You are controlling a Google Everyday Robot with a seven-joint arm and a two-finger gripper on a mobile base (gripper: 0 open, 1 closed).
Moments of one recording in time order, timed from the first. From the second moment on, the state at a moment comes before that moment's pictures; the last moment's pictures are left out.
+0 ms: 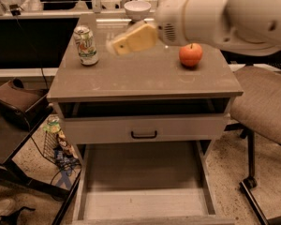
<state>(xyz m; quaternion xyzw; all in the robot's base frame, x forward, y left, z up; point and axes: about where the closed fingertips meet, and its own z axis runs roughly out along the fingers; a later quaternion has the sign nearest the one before) 0.586 0.004 1.023 -0.42 0.69 0.19 0.57</state>
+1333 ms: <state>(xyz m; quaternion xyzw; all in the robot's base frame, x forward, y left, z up) 0.652 0.116 0.998 -0.35 0.67 0.25 0.60</state>
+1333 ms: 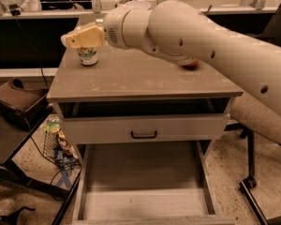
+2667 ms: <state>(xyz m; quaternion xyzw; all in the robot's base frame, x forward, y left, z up) 0.751 0.124 0.904 -0.34 0.69 0.23 0.60</state>
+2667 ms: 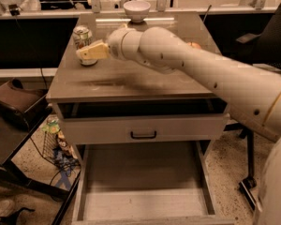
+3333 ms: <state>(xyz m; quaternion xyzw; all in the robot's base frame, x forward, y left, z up) 0.757 0.163 0.888 -0.32 0.67 0.27 0.61</state>
